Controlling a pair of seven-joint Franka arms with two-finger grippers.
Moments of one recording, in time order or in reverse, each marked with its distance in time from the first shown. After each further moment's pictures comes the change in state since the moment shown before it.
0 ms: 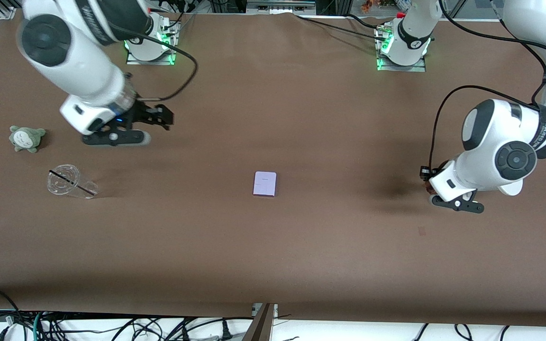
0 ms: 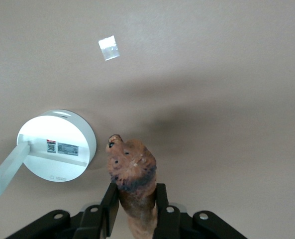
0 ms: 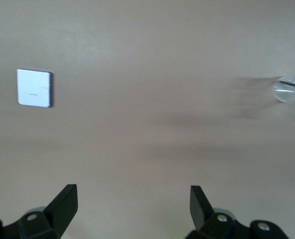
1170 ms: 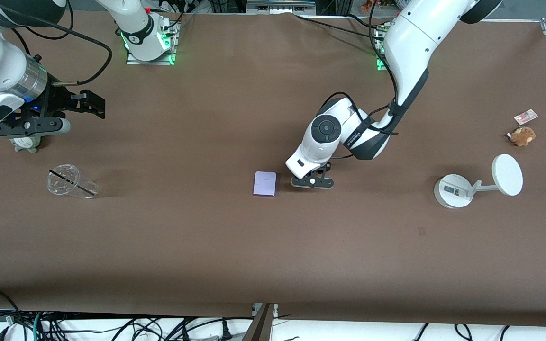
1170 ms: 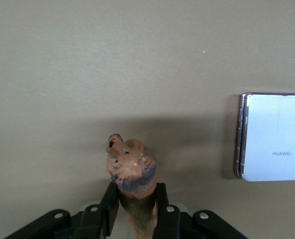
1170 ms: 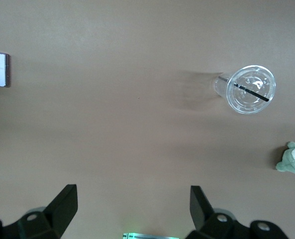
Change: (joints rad) left arm -0.522 0.257 -0.013 0.024 0.042 0.416 -0.696; right arm -0.247 -0.126 -0.005 -0.002 -0.019 -0.166 -0.314
